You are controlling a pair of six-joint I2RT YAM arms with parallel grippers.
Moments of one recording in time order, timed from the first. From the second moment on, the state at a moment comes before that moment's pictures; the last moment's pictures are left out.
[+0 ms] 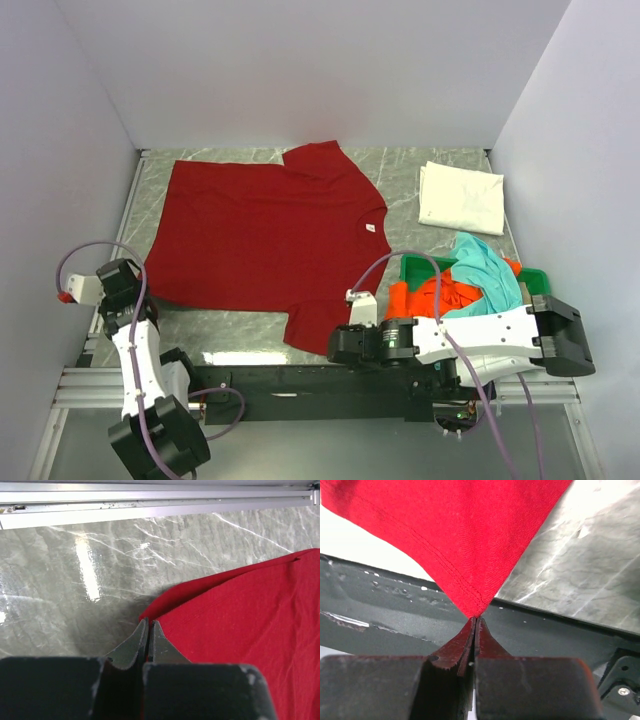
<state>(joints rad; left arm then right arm) 0.52 0.74 0.39 -0.31 -0.30 -0.93 1.48 1.23 0.73 -0.78 0.39 1.26</state>
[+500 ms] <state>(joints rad) 0.52 0.87 0.43 -0.26 -0.19 -0.90 1.22 1.17 0.85 -0.79 0.49 1.06</state>
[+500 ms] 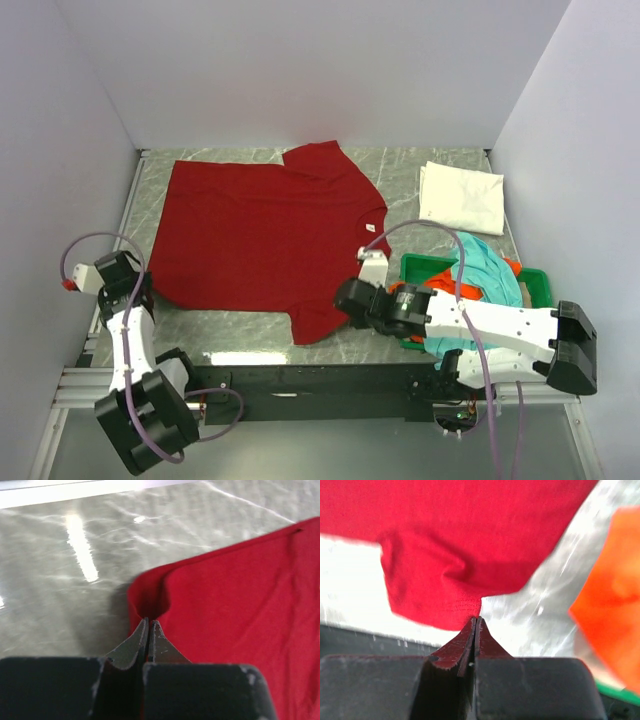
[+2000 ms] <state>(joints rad) 0.37 1.57 0.91 0.02 -0.03 -0.87 0.51 1.87 1.61 -0.66 0.32 0.43</state>
